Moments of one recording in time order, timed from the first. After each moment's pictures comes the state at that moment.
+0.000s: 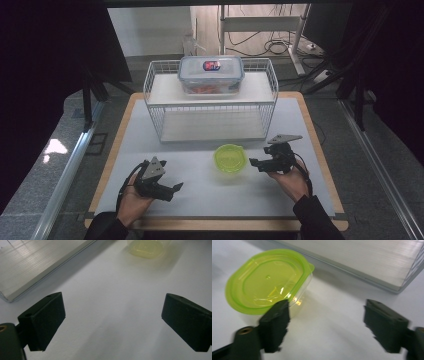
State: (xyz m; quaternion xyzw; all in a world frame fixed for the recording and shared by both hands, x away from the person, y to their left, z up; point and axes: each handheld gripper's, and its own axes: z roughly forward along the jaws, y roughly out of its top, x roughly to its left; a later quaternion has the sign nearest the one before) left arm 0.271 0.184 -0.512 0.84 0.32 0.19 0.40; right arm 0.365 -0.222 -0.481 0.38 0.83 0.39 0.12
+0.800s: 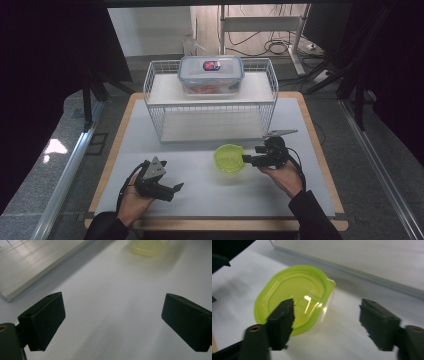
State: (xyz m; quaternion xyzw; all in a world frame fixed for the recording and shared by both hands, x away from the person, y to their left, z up) left arm 0.272 0.183 -0.513 0.84 0.32 0.19 0.39; right arm 0.376 -0.204 -0.473 0.41 0.81 0.41 0.05
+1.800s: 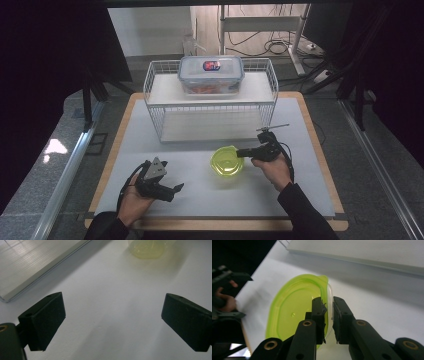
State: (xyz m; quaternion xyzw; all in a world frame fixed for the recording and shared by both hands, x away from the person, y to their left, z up) left arm 0.272 0.182 -0.514 0.84 0.32 0.19 0.39; right arm 0.402 -0.189 -0.485 0.45 0.79 0.42 -0.08
